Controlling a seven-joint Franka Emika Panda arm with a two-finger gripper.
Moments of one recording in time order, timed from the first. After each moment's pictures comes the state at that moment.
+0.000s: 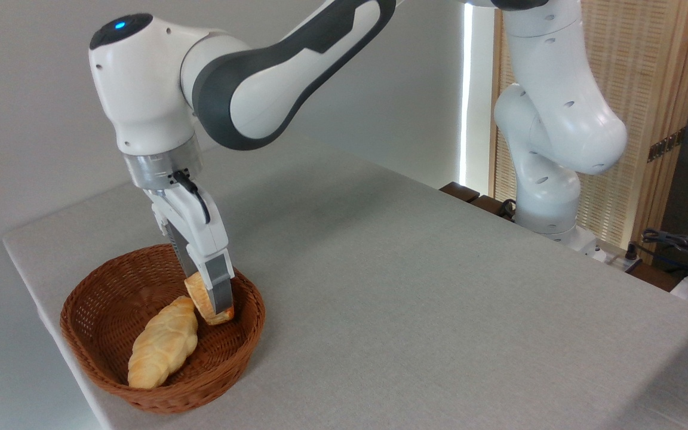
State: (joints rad) arm -0.25 0.26 0.04 -1.66 -0.09 1.92 0.66
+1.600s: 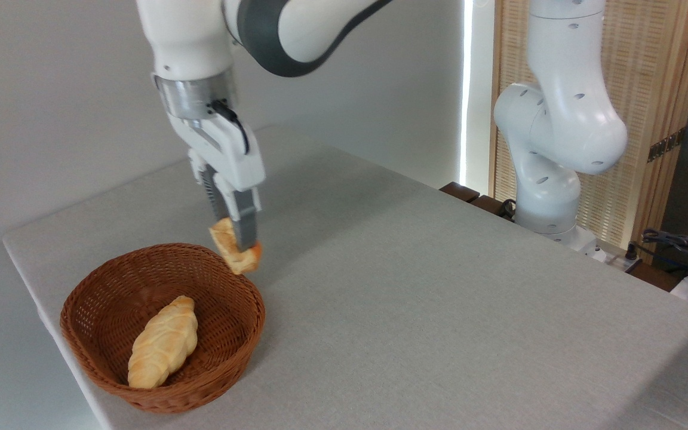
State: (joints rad) arm -0.24 0.01 0.02 -1.84 -0.09 1.85 0.66
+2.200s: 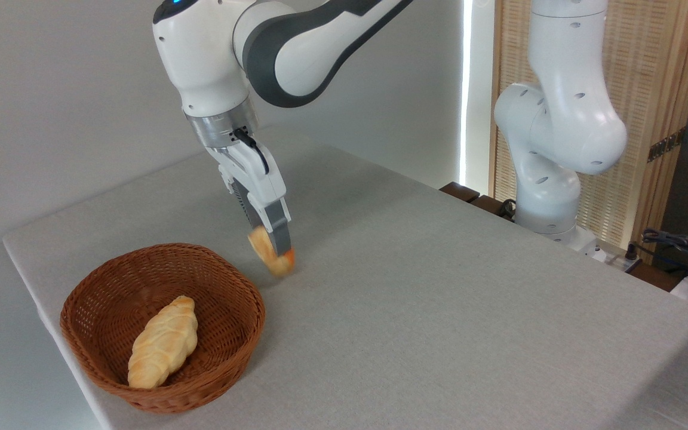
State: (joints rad) arm -0.25 0.00 -0.06 -1.96 -0.09 1.85 0.60
